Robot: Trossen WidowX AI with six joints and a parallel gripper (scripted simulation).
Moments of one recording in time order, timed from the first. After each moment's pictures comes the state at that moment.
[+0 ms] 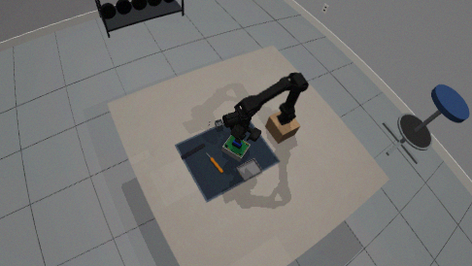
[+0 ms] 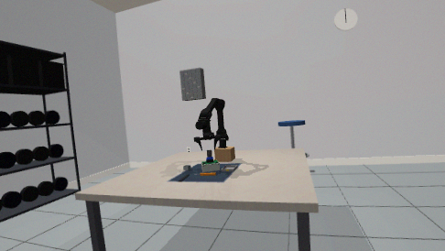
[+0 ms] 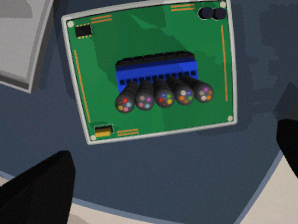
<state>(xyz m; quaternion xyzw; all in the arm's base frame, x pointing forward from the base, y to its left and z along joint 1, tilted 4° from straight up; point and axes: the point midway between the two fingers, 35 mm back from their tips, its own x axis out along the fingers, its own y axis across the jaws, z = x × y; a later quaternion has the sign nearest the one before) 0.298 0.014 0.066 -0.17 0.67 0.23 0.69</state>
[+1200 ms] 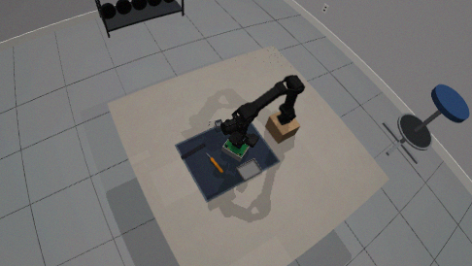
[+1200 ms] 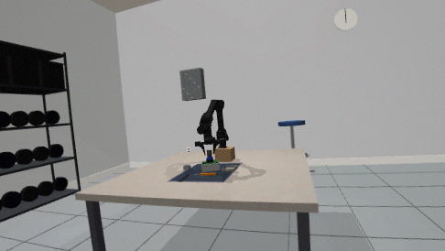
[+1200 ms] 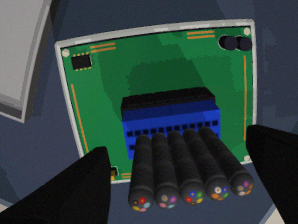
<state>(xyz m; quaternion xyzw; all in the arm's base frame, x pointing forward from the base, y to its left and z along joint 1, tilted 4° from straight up) 0.311 0.028 0.037 -0.18 0.67 0.23 0.69</state>
